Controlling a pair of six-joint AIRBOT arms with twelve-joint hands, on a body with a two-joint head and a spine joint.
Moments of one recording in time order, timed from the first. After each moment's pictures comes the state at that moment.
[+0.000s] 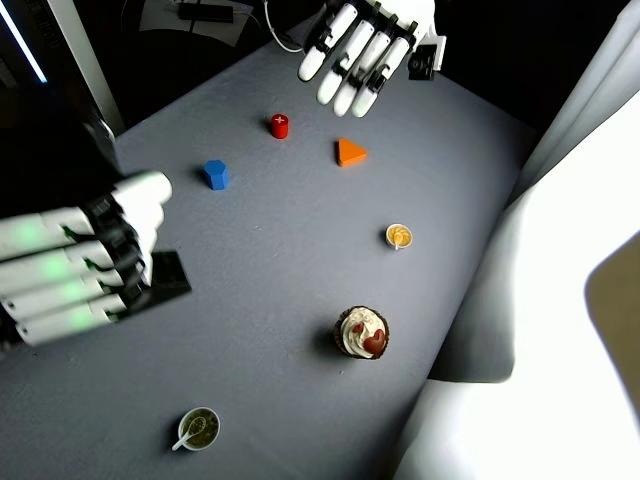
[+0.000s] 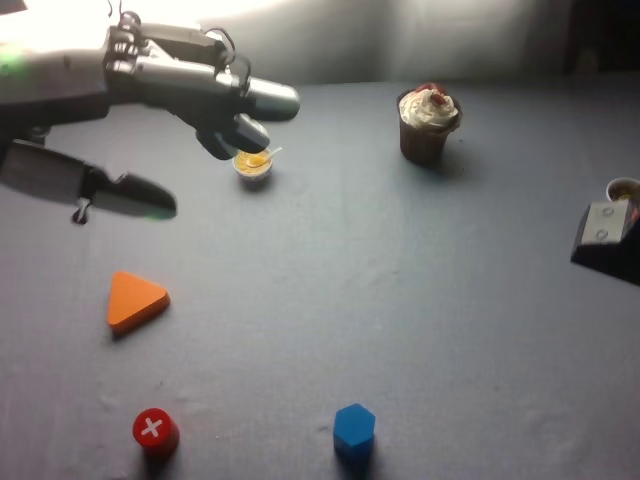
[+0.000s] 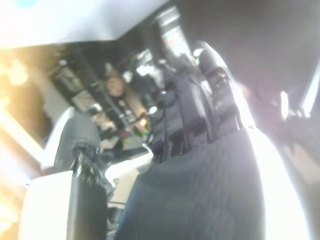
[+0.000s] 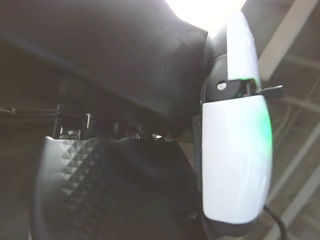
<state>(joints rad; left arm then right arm) 0.40 -0.71 1.64 1.05 -1.31 -0.24 -0.85 -0.79 0.79 0.43 1.51 0.11</state>
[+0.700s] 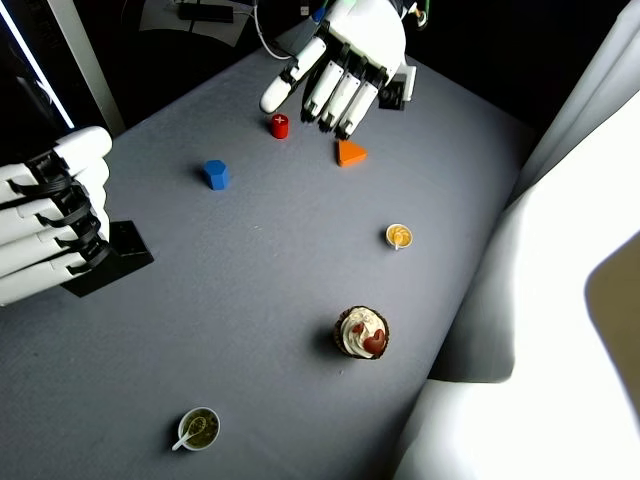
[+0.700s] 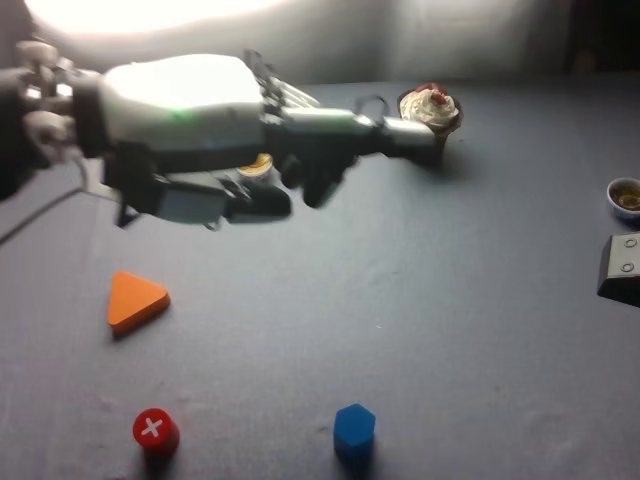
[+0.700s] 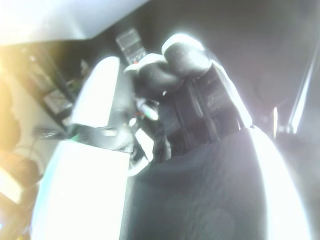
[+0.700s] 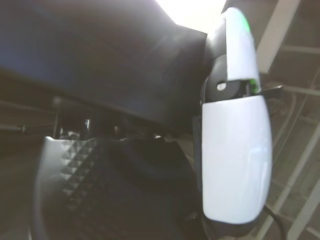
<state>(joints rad) 0.36 -0.81 1.46 1.09 -1.02 -0.21 -0.95 -0.80 0.82 0.40 1.58 0.19</state>
